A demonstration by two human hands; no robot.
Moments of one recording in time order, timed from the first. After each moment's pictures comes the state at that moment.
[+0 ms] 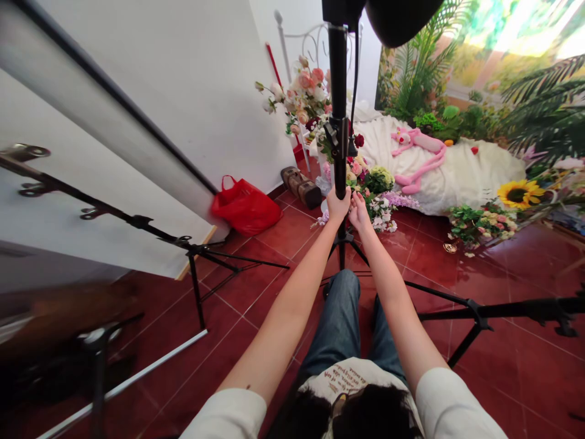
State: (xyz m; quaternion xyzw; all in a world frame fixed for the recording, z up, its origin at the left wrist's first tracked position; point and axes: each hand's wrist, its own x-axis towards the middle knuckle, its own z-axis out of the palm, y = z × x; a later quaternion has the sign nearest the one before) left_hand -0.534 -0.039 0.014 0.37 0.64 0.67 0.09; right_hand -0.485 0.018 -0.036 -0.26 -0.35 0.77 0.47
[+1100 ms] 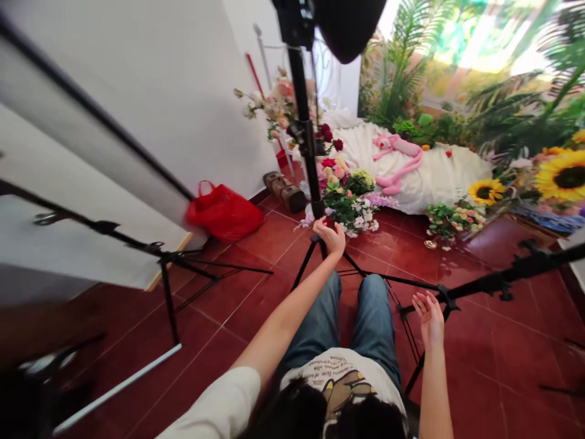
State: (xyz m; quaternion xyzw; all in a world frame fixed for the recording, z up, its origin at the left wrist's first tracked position) left_hand -0.426 -0.082 -0.070 0.27 0.72 0.63 -0.04; right_hand -0.079 -0.178 -0.114 -0.49 -0.24 0.61 0.58
